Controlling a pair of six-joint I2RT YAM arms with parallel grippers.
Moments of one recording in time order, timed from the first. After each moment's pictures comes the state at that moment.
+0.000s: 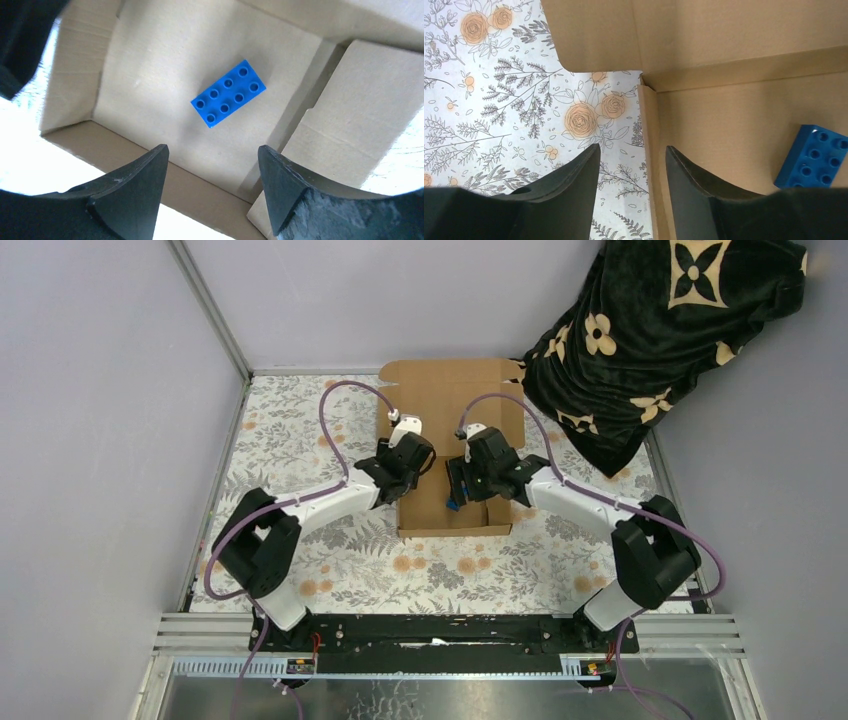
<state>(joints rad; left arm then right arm) -0.70 1.68 1.08 -0.28 -0.56 -0.36 0.66 1.59 1.03 -0.36 -0.02 0.28</state>
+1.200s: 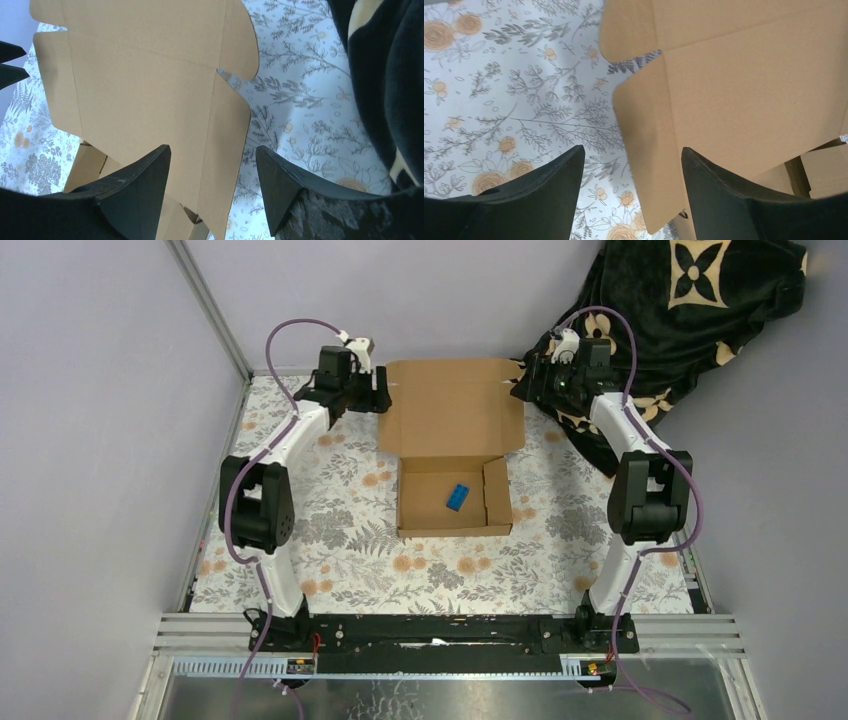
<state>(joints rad) -0.19 1.88 1.55 -0.27 0.22 -0.11 0.03 1.90 1.56 -0.26 -0.56 0.13</state>
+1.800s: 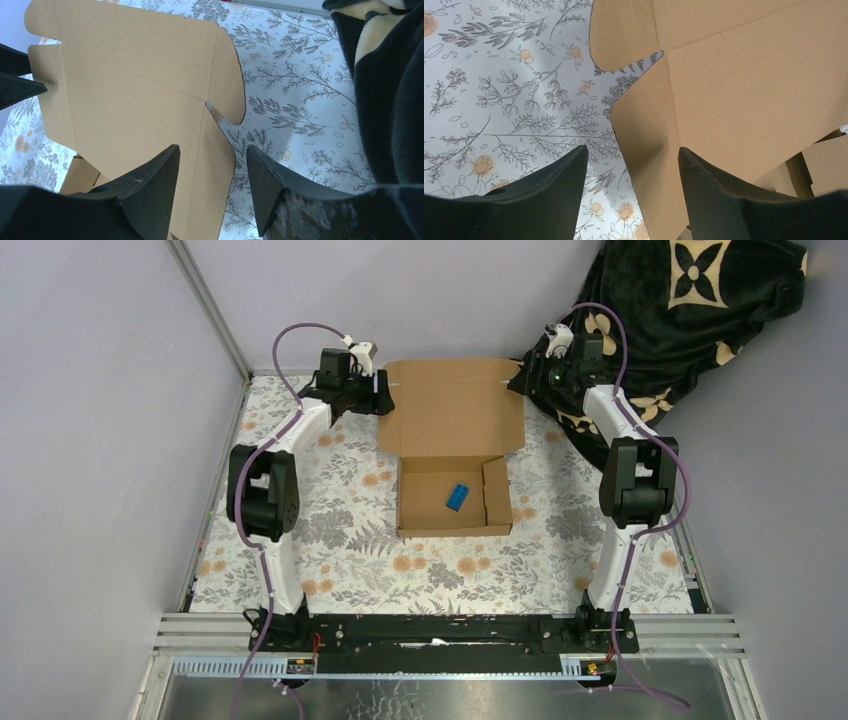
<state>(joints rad) -0.15 1.98 1.59 -0.24 0.35 -0.09 0.03 2.07 1.71 -0.23 -0.62 0.13</state>
